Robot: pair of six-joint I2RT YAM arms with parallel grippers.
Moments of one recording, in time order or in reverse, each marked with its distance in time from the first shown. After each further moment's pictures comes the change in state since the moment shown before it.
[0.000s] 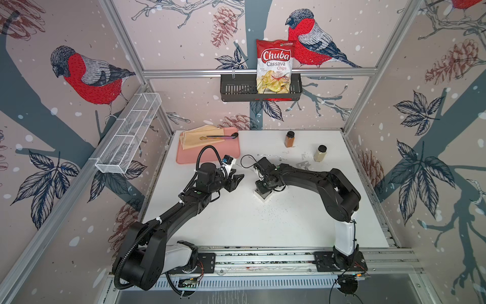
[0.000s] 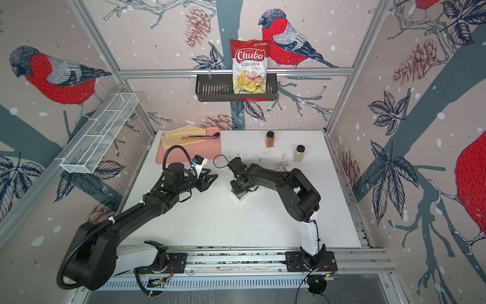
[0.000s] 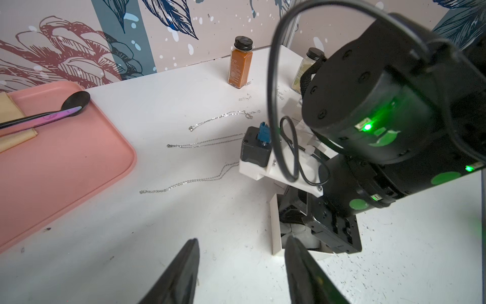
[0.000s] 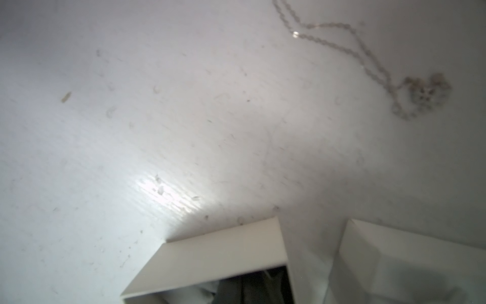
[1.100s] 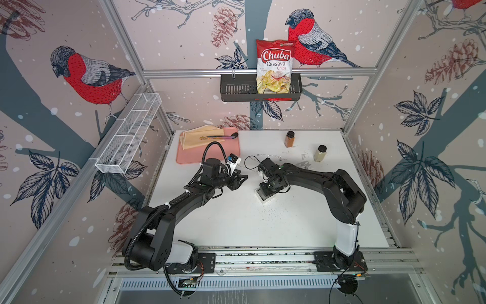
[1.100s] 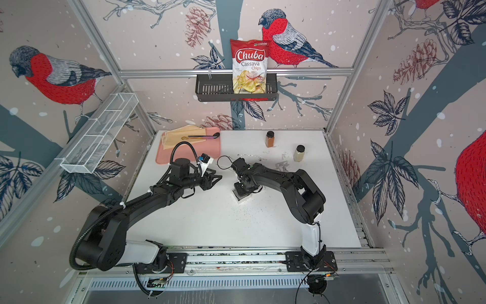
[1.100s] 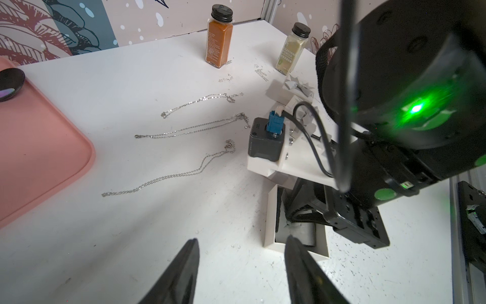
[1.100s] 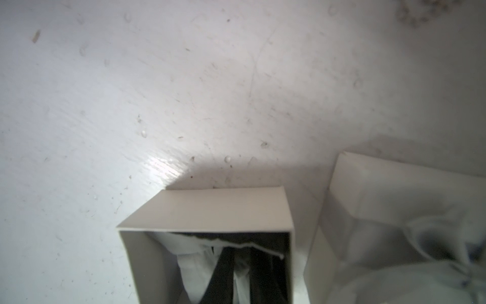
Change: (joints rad) left arm 0.000 0.146 0.096 -0.056 0.108 0.038; right arm -0.028 -0.064 -0.030 -0.127 -0.036 0.054
